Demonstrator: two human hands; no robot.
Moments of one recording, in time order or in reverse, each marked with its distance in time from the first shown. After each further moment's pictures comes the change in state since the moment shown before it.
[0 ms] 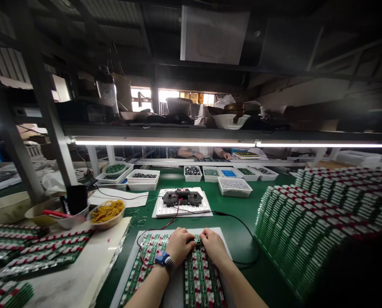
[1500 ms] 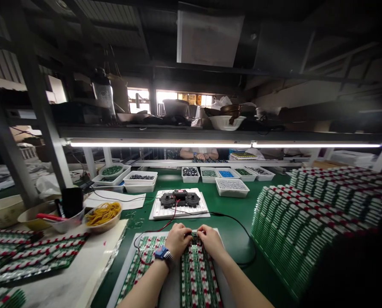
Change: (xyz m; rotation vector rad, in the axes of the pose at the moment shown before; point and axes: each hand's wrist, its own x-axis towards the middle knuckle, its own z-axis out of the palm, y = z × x) left_hand 0.016 -0.003 -0.001 -0.009 0.057 -0.007; right_hand 0.014 0.004 -0.006 0.176 -0.003 -0.024
